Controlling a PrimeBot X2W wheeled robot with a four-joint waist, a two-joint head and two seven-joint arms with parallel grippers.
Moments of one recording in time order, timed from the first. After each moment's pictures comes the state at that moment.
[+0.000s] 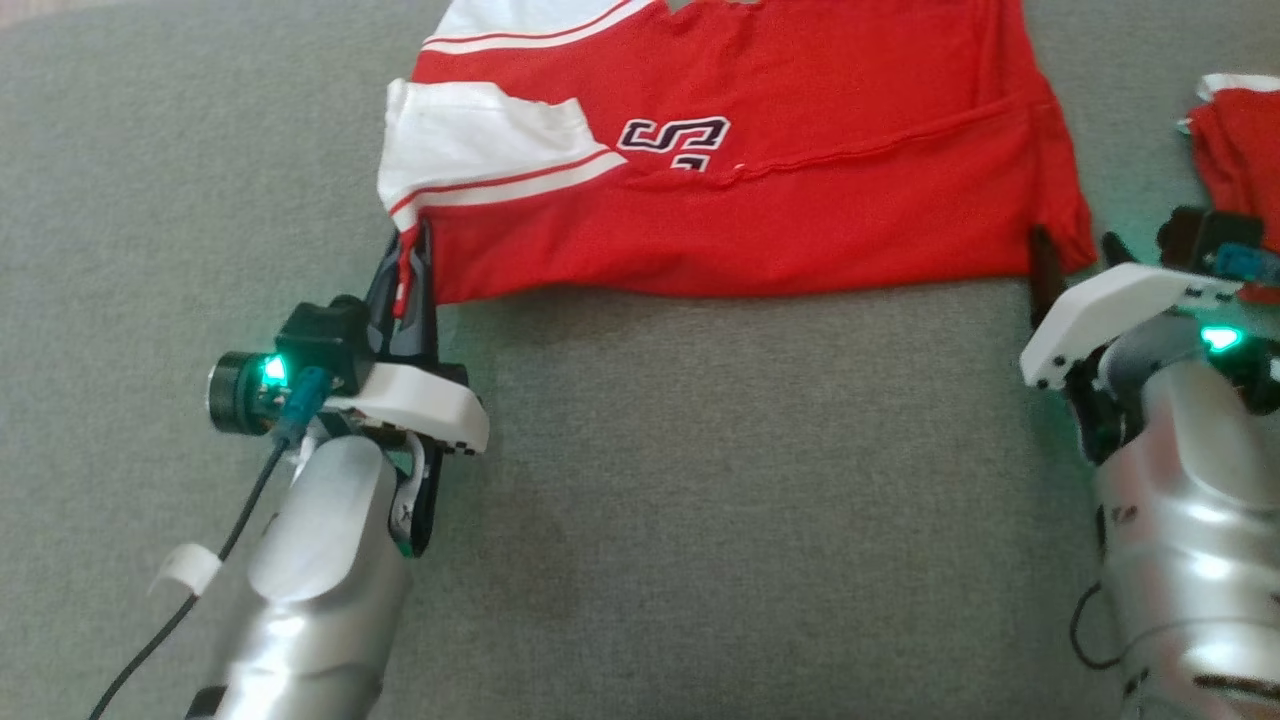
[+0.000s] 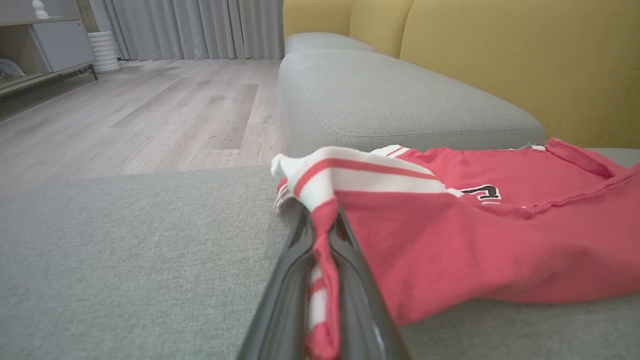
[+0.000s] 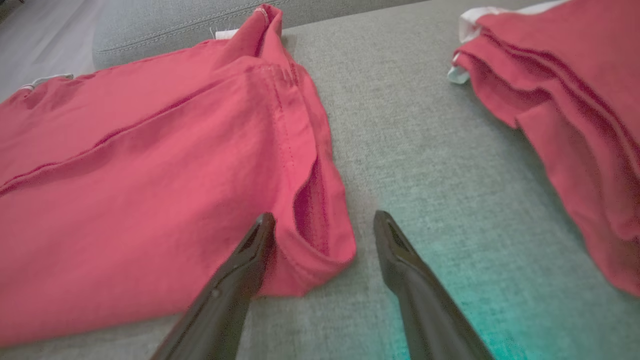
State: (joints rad) left arm -0.57 0.06 -0.28 0.67 -0.25 0.03 -0.25; right arm -0.66 -0.05 -0.28 0.86 -0.03 0.13 0.10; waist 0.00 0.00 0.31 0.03
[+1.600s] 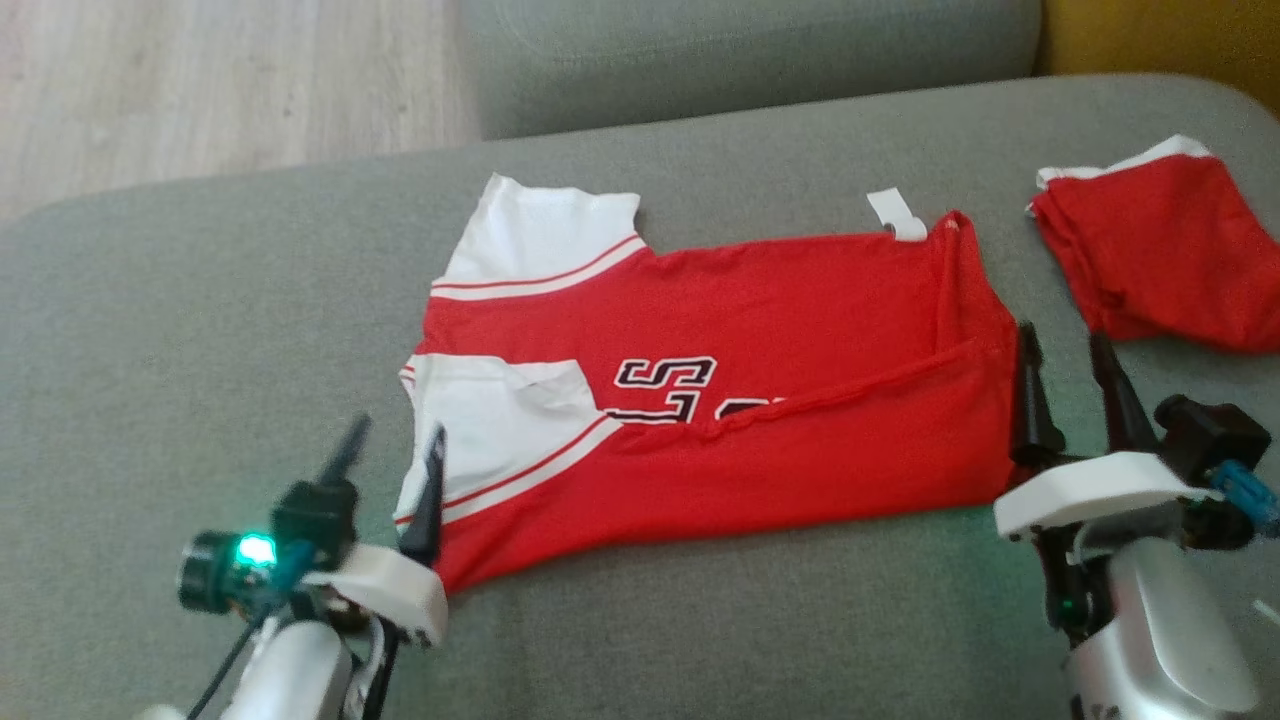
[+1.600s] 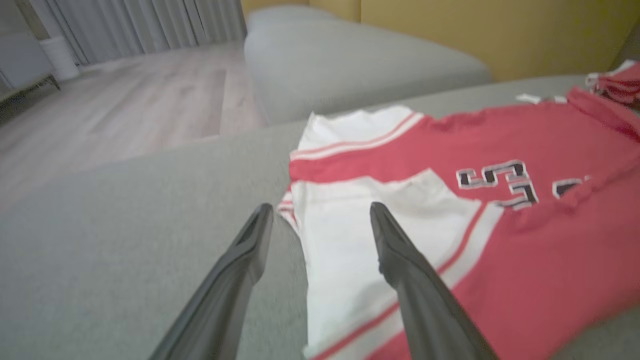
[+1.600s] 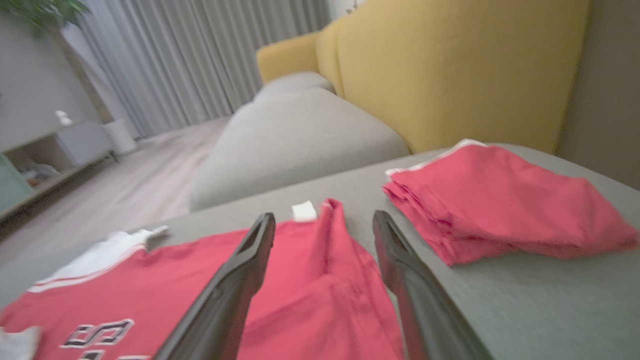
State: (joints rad) left arm -0.22 0.21 -0.36 0.42 -0.26 0.07 -0.10; right arm -0.26 -0.04 -0.08 0.49 0.21 0.13 -0.21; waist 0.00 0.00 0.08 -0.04
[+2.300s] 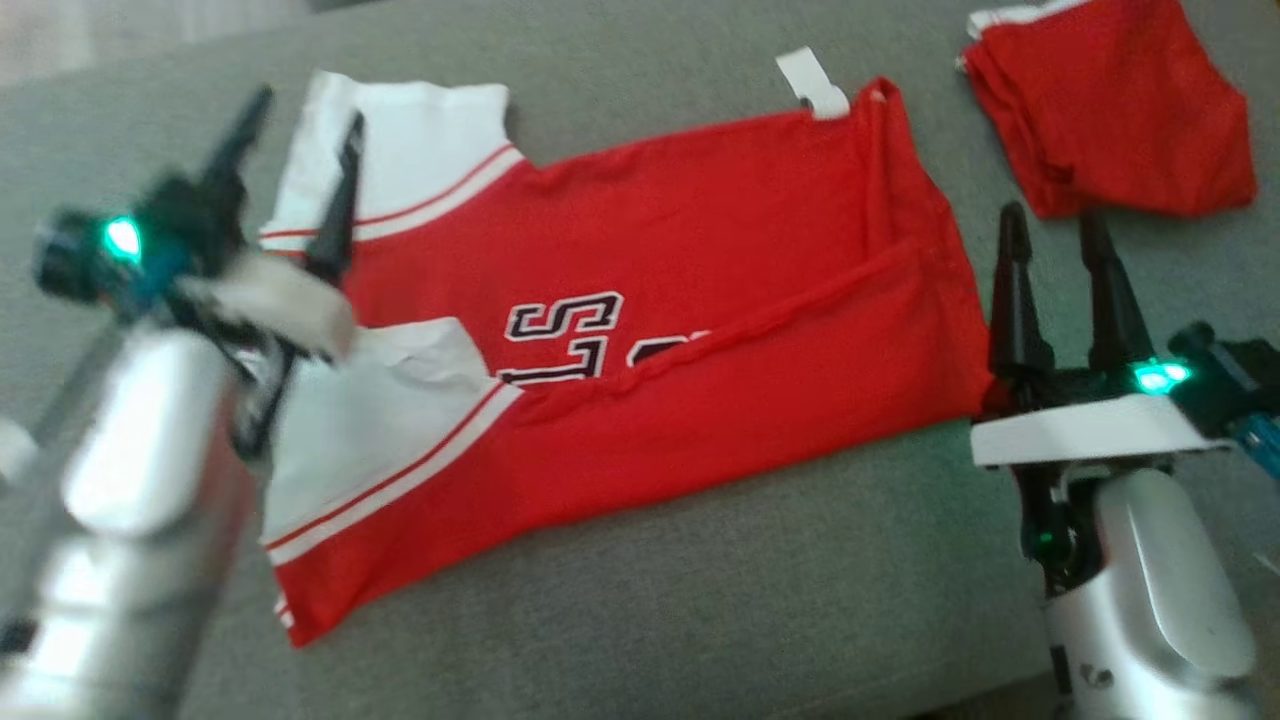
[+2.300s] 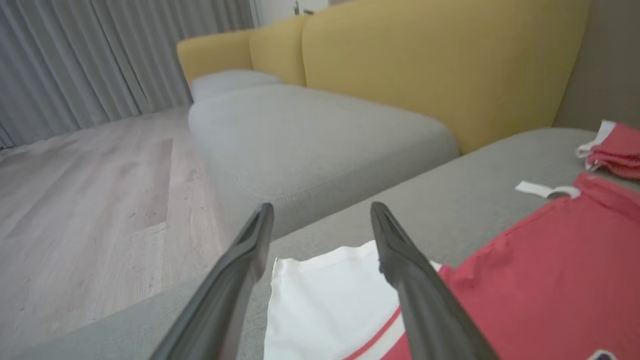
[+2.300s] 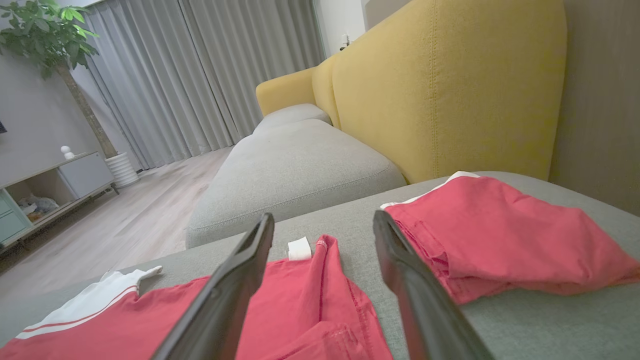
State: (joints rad) left arm -0.65 0.28 -0.33 0.47 -0.24 -0.05 -0.08; right arm -0.28 -0.05 0.04 0.24 0.31 0.13 -0.25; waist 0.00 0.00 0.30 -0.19
